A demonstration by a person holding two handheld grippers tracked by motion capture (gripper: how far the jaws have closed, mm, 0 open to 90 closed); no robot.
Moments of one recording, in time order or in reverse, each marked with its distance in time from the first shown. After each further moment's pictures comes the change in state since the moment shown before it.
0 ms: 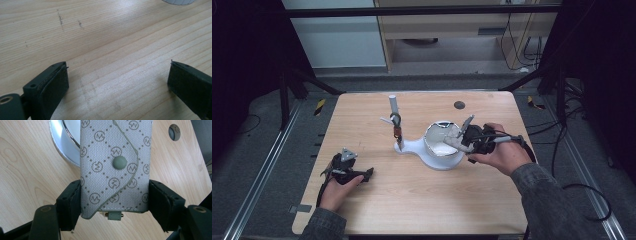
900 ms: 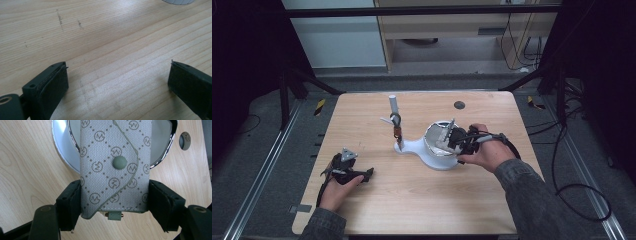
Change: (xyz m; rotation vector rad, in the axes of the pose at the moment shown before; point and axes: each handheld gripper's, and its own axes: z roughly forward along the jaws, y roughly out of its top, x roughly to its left) left arm 0.000 0.000 0.000 -0.002 -0.001 -0.002; right arm 0.013 0.029 0.026 0.064 0.000 -0.094
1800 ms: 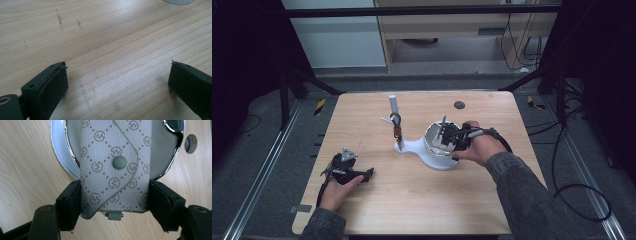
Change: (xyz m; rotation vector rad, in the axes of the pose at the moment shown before) left arm 0.000 0.000 0.000 -0.001 0.000 0.002; right arm -0.005 0.022 0.010 0.050 0.029 -0.011
